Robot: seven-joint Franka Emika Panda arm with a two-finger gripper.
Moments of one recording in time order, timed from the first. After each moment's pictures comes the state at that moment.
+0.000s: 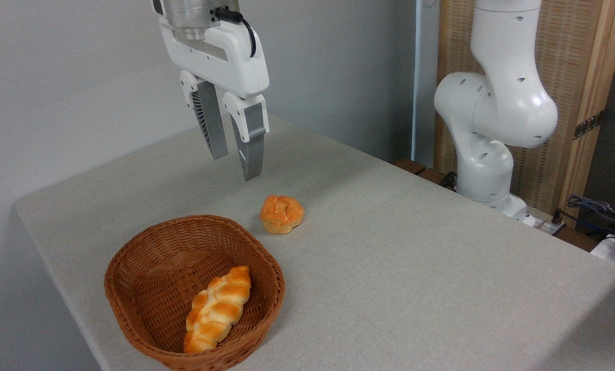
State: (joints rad) arm -0.08 -0.06 -0.05 -1.65 -0.03 1.62 0.66
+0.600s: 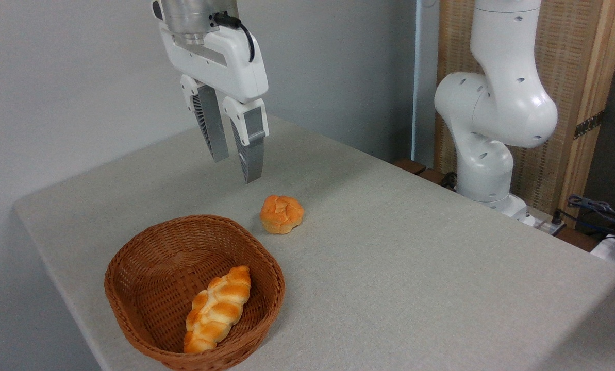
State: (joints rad) arm -0.08 -0.05 -0.05 -1.66 -0.03 1.62 0.66
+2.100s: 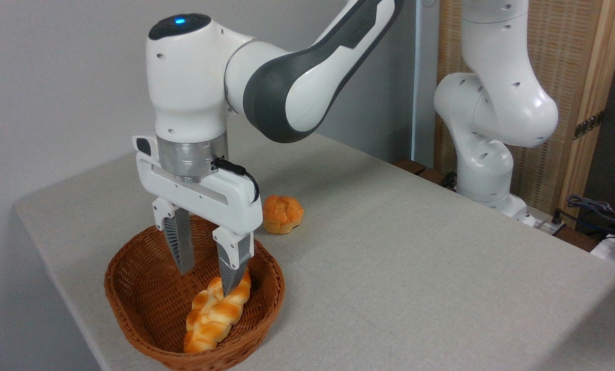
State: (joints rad) arm -0.06 0.13 -0.02 -1.87 -0.06 2.15 0.45
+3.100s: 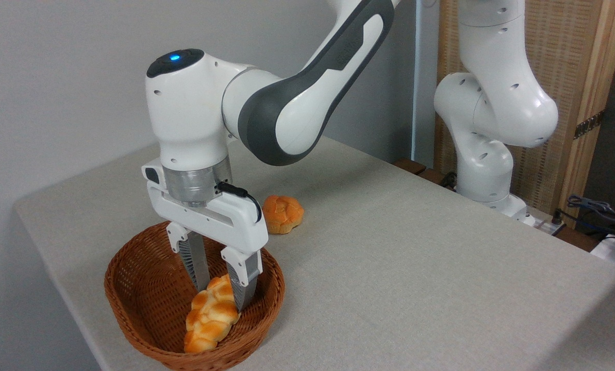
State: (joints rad) arm -0.06 0.17 -0.04 -1.90 0.00 2.16 0.41
